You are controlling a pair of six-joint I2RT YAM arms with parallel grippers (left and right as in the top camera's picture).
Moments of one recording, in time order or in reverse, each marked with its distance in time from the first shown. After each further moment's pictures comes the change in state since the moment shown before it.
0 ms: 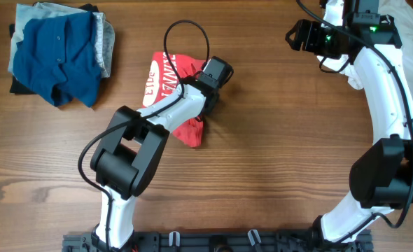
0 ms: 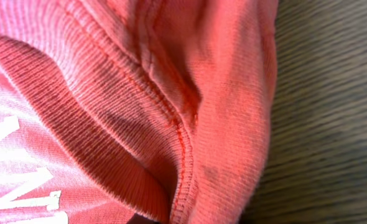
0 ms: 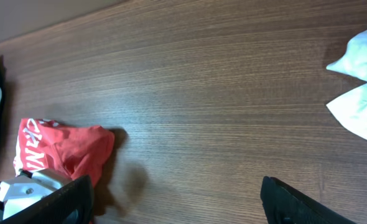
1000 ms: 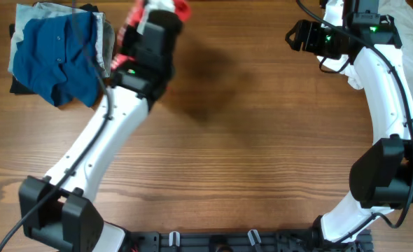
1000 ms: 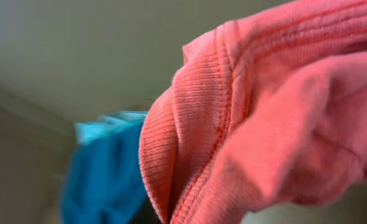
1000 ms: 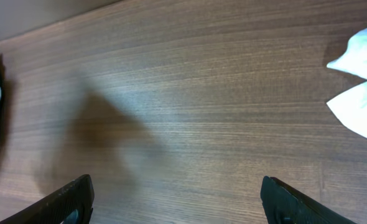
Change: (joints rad) left arm 0.197 -0.476 0.002 0.213 -0.320 0.243; right arm 0.000 0.000 0.000 -0.008 0.000 -0.002
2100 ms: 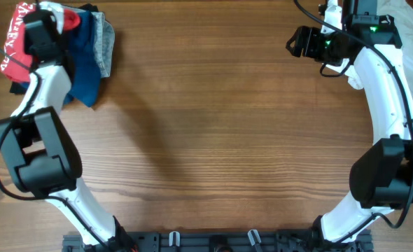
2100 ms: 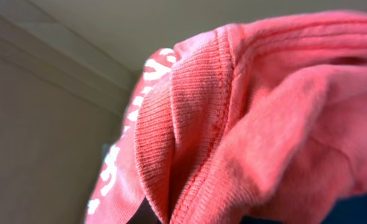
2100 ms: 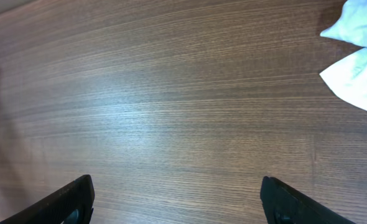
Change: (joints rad) left arm 0.617 0.399 0.028 0.395 0.322 0.274; right arm 0.000 0.000 0.000 -0.080 0.029 -0.005
